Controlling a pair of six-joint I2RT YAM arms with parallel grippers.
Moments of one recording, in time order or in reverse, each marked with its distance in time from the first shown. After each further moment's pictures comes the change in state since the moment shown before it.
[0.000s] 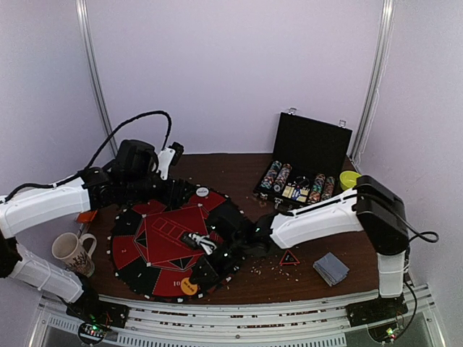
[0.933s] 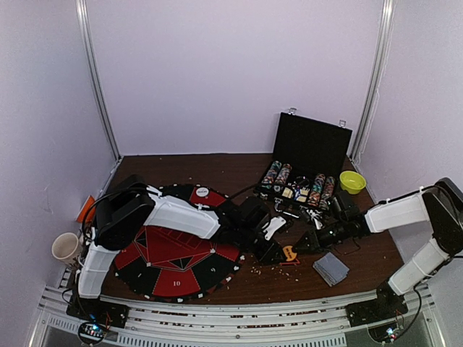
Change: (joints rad) left arm -0.359 0.969 0.500 0.262 0.411 -0.003; right arm -0.732 -0.513 -0.765 0.018 -0.112 -0.182
